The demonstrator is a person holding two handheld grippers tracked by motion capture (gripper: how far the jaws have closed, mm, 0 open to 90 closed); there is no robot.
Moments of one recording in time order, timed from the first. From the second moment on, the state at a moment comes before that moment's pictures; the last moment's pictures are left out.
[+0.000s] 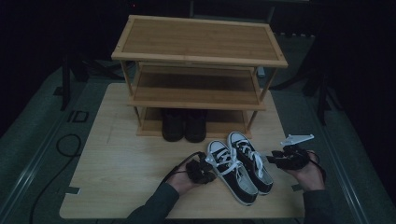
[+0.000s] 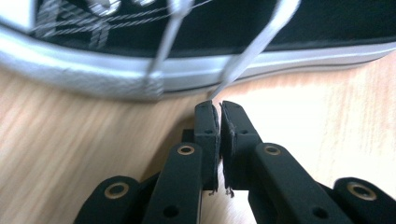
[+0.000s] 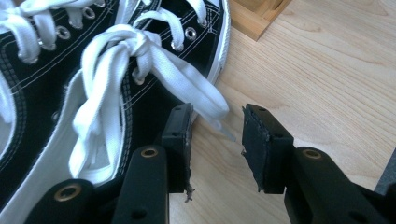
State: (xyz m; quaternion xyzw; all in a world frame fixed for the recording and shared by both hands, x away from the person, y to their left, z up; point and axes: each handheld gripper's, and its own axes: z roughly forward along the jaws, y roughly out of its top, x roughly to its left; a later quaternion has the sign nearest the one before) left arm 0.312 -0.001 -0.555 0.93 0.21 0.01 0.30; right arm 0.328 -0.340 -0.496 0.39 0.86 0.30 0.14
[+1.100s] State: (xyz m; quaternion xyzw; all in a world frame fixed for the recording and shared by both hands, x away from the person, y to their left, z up) left arm 0.321 0.066 -0.549 0.90 0.28 0.06 0.32; right arm 0.316 -0.321 -0.472 0.35 0.88 0.30 0.12
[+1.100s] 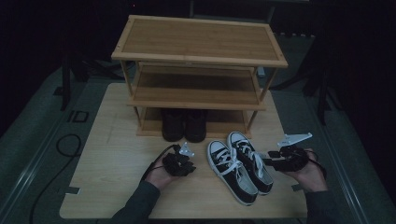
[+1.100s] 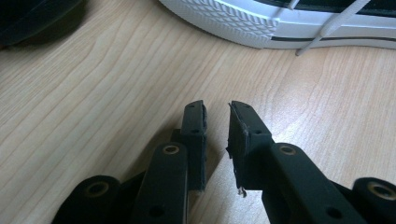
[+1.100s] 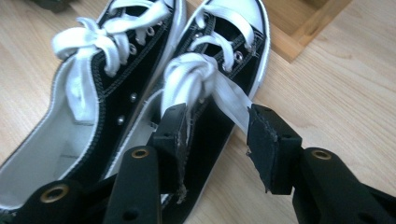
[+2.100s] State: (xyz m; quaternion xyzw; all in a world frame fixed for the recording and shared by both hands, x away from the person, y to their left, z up) left arm 0.322 0.076 -0.551 0.89 0.30 0.06 0.33; right arm 0.293 -0.277 -0.482 0.31 0.90 0.28 0.09
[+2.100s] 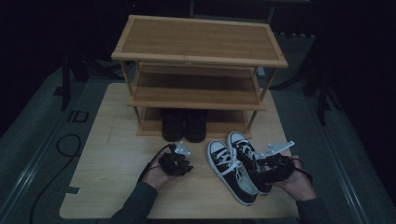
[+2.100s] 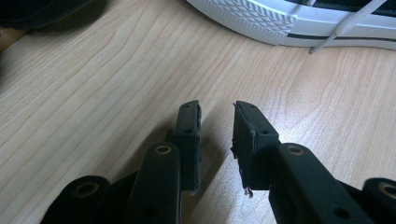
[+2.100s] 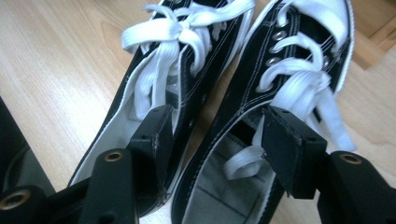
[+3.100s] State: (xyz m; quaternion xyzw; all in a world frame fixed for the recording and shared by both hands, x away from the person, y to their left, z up) left arm 0.323 0.073 -0.555 0.90 0.30 0.05 0.32; right arm 0.314 -0.244 -0.512 0.35 0.90 0.24 0.09
